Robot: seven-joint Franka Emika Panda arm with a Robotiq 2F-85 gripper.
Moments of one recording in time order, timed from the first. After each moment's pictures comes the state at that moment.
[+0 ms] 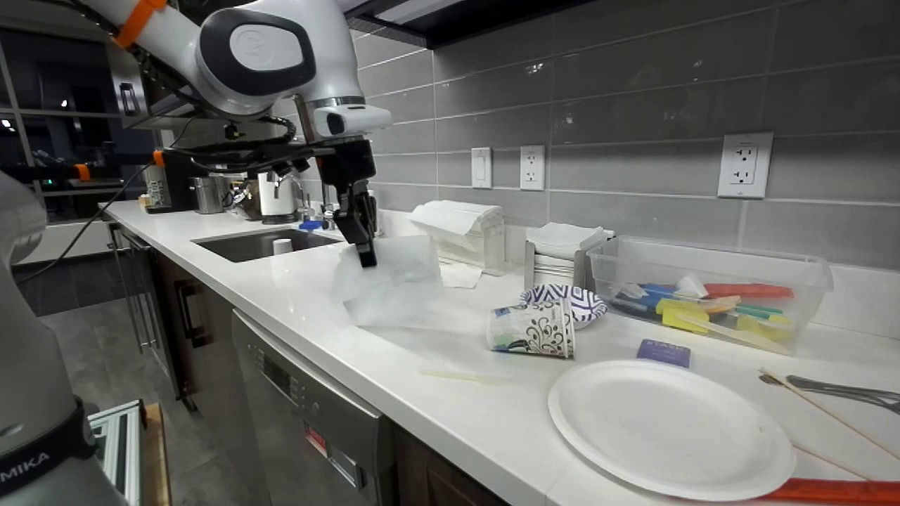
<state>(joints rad) -0.11 -0.60 0.07 -2.76 -0.03 2.31 0.67</state>
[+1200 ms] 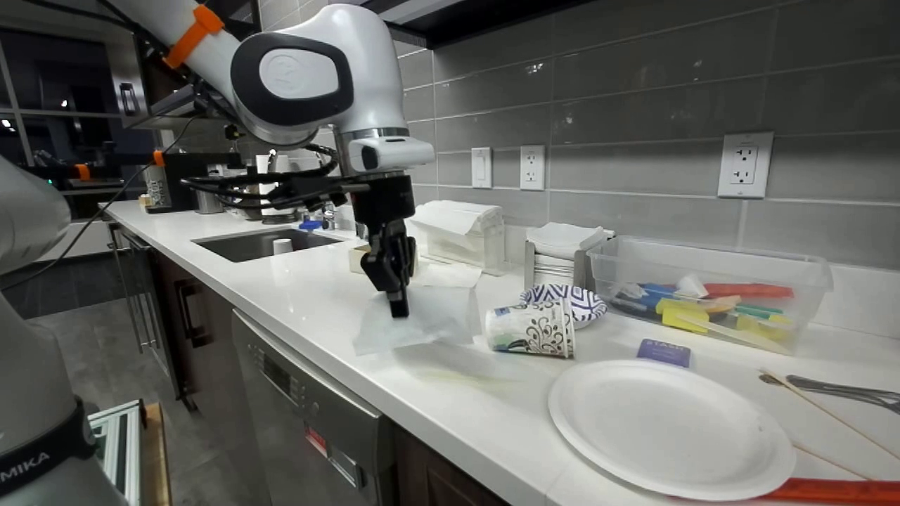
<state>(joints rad) -0.33 -0.41 0.05 -2.73 -0.12 2.39 0.67</state>
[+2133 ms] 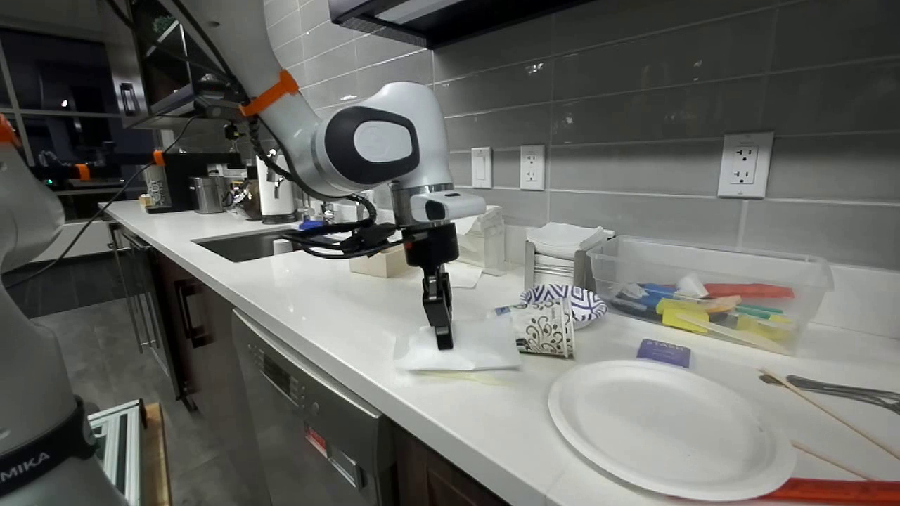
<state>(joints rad) -0.25 -0.06 0.02 -2.57 -0.28 2.55 0.70</state>
